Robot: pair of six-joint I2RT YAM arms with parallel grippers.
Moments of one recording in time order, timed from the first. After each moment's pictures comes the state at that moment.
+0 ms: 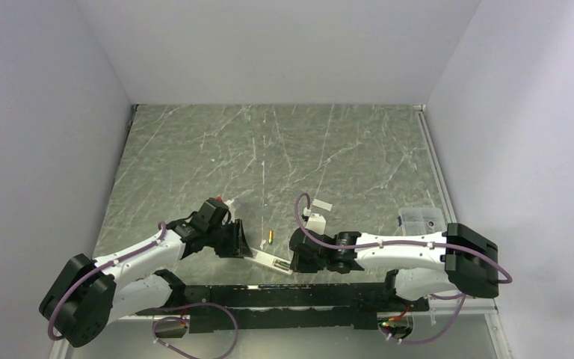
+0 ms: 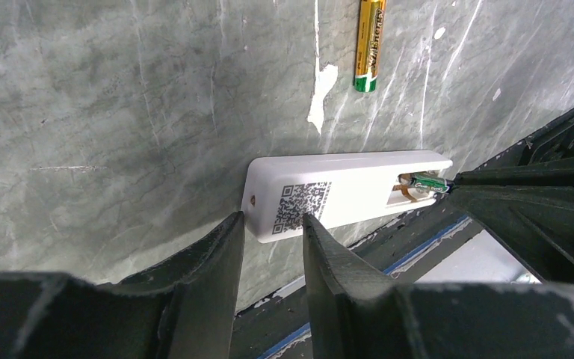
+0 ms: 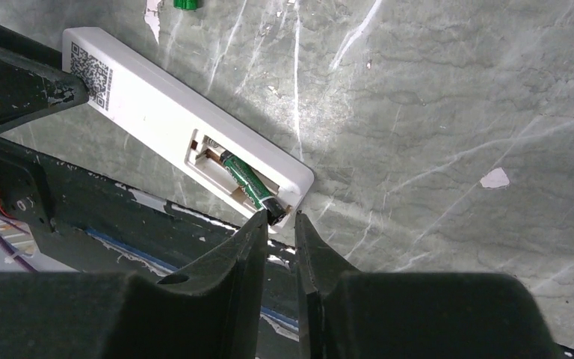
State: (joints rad) left arm -0.63 1.07 0.41 -0.32 0.32 -0.72; right arm 1.25 1.28 0.63 -0.36 0.20 1.20
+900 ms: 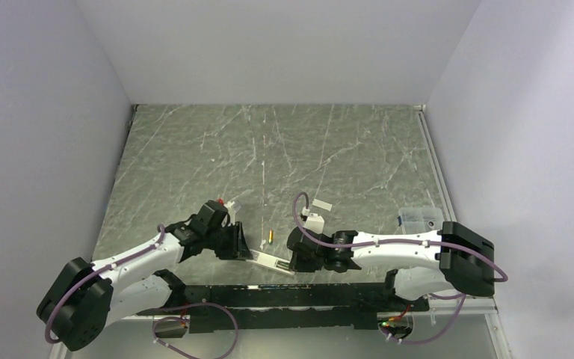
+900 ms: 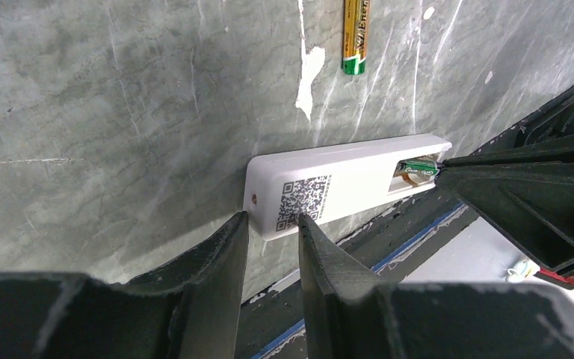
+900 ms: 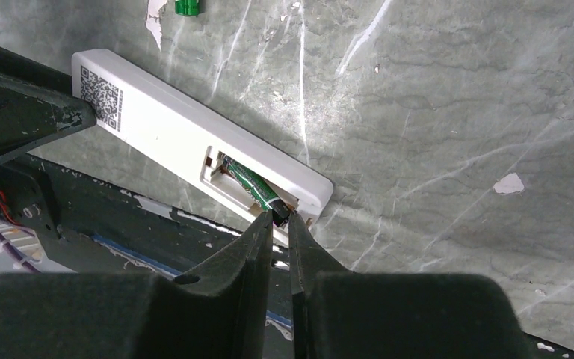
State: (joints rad) left arm -0.64 1.04 0.38 -0.30 0.34 -0.72; right arm 1.25 1.32 0.64 -0.35 0.19 1.21
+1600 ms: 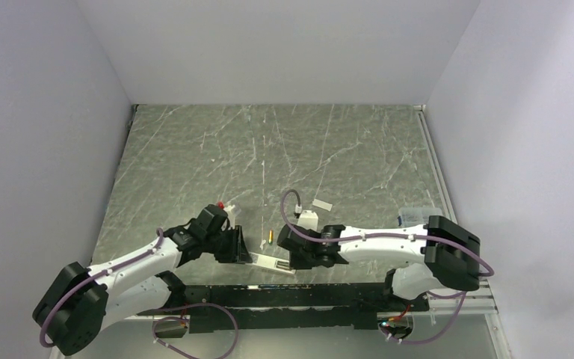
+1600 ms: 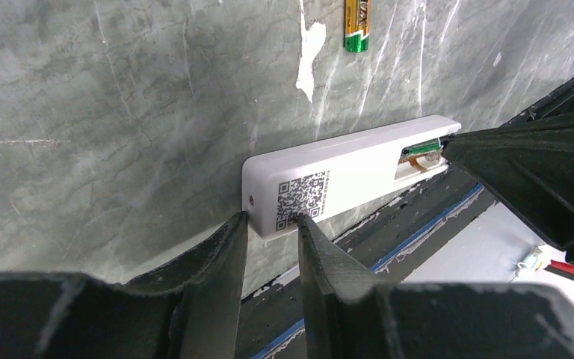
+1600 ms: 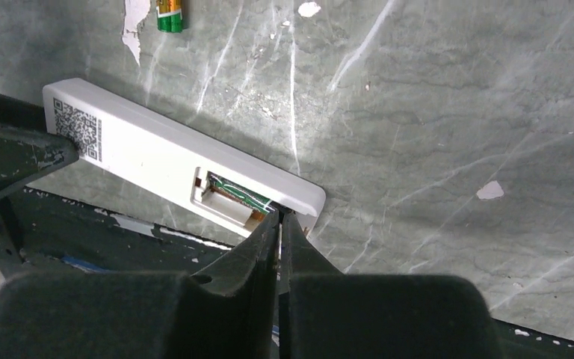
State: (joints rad) left arm -0.67 1.00 0.35 -0.29 0.33 -0.73; right arm 1.24 1.41 0.74 -0.45 0.21 1.19
